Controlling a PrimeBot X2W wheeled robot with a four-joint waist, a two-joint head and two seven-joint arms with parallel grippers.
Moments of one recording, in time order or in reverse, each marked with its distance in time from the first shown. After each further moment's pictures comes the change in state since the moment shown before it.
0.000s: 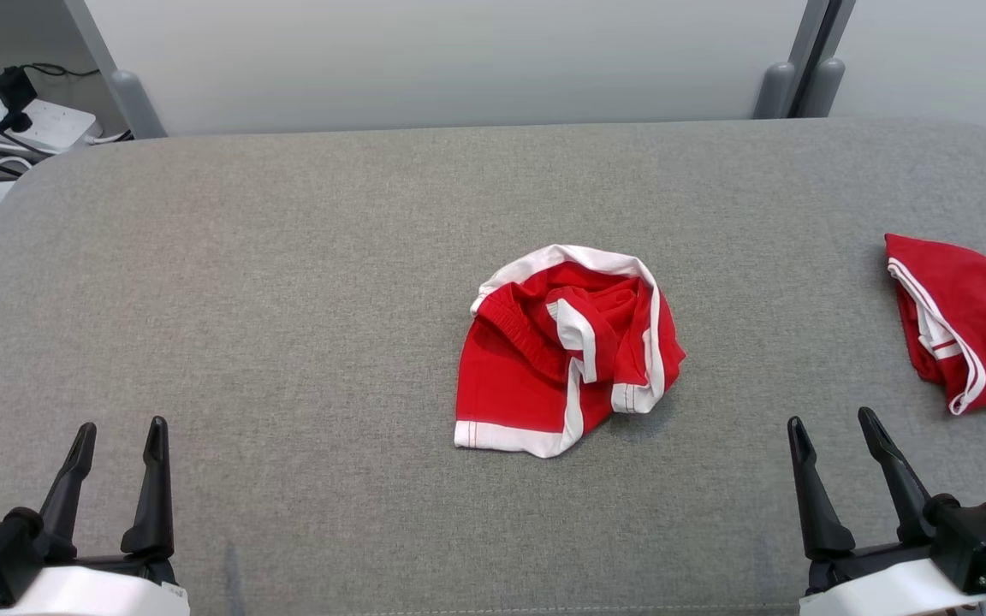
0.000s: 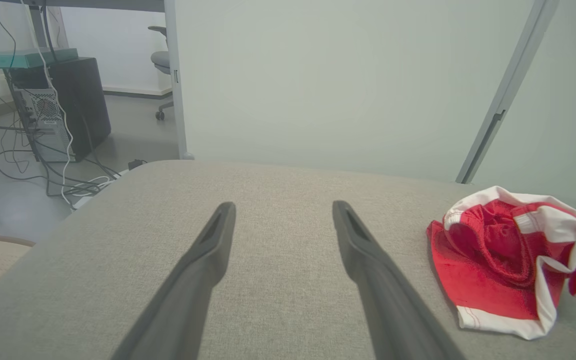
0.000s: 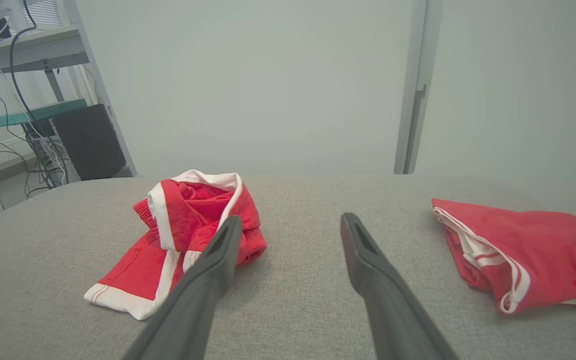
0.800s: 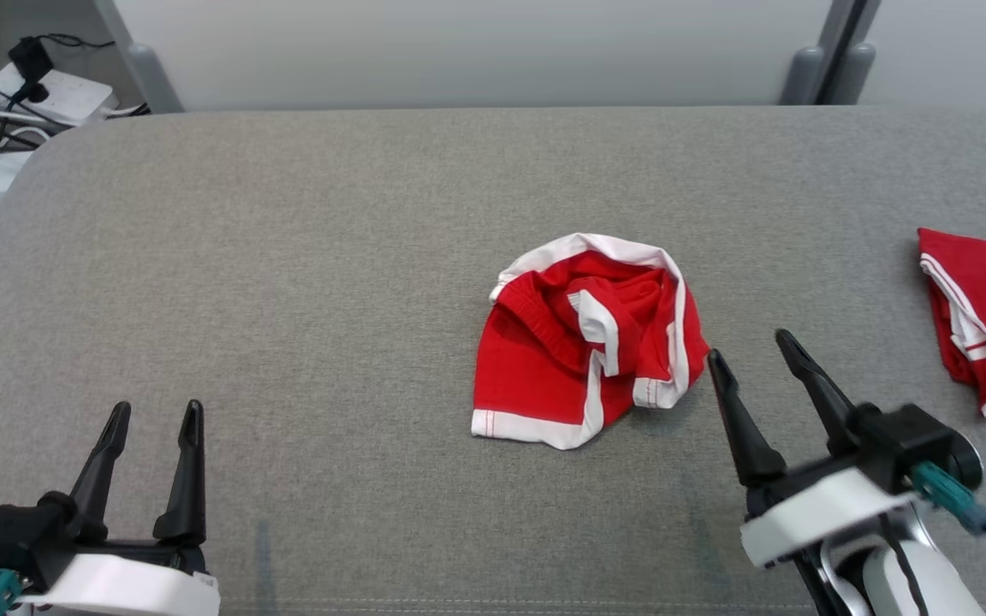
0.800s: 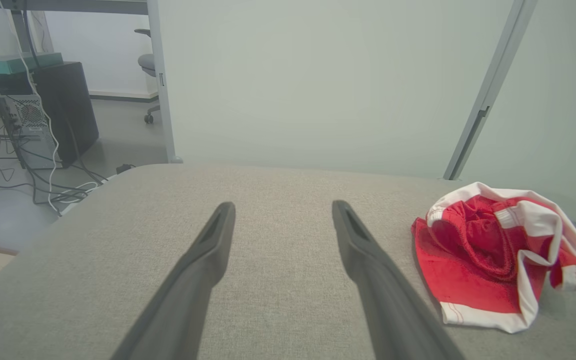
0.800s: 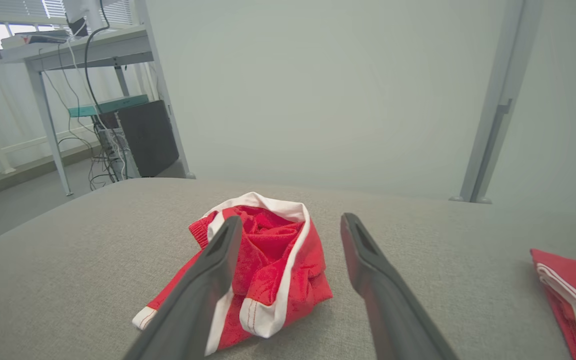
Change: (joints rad) left arm -0.013 -0.003 -0.044 -0.058 0.025 0.011 0.009; right arm -0.181 -0.034 0.134 0.054 0.035 0.000 0.067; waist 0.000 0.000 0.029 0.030
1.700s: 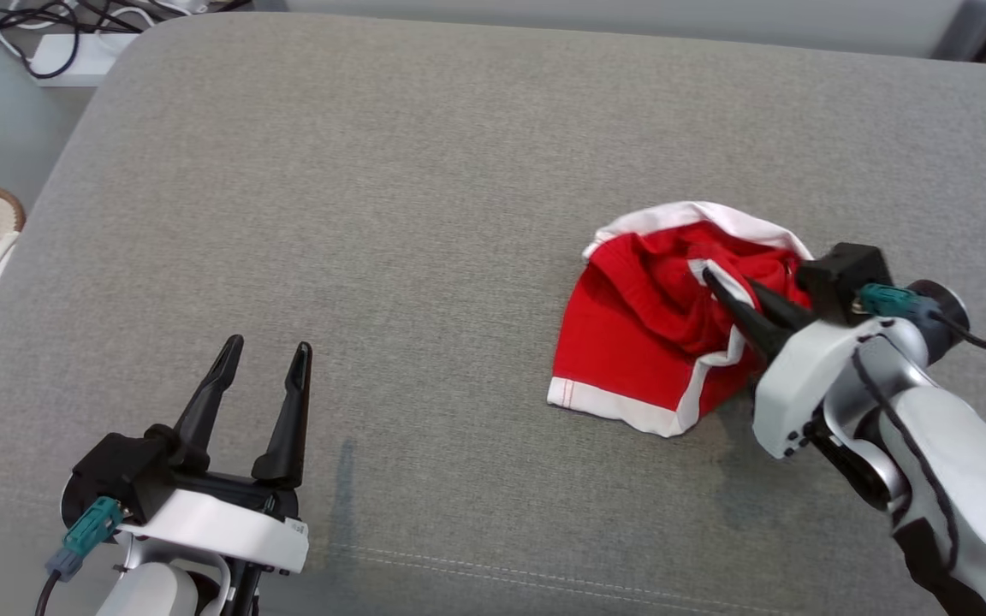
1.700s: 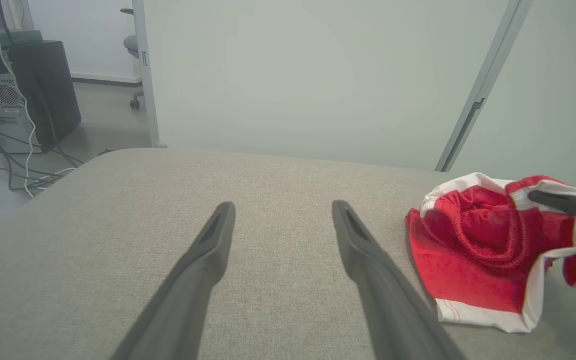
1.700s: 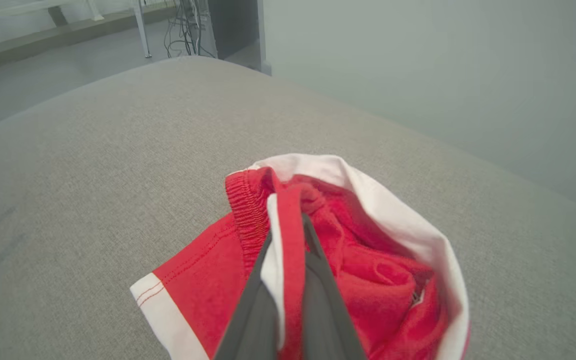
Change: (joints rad) left arm -0.183 -0.120 -0.104 0.102 0.053 -0.100 -0.009; right arm -0.456 -0.266 0.394 0.281 0.260 0.000 0.272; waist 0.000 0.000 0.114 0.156
